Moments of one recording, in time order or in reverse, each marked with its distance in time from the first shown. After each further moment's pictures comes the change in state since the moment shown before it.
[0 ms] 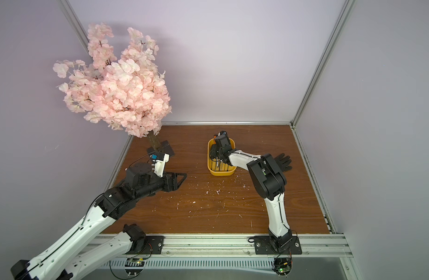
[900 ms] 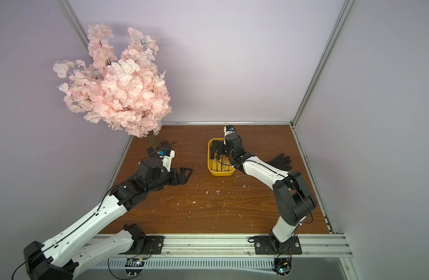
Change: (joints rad) left arm 0.000 0.174 -0.004 0.119 -0.110 0.004; right arm -0.010 -0.453 -0.282 0.048 0.037 -0.179
